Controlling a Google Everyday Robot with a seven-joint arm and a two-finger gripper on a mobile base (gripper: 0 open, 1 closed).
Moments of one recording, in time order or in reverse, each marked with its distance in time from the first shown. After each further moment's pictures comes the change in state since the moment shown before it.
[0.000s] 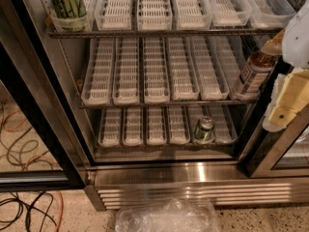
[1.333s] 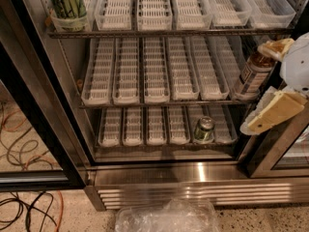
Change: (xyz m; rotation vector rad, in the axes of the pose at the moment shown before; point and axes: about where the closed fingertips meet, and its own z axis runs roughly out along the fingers) arm -0.021 0.002 0.014 0.181 -0.298 0.042
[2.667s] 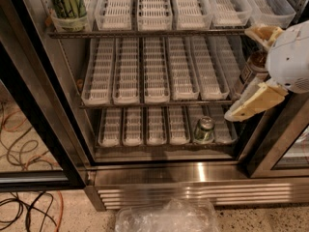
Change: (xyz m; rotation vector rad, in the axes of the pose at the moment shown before) arm -0.031 -0.020 0.008 0.129 -0.130 -0.111
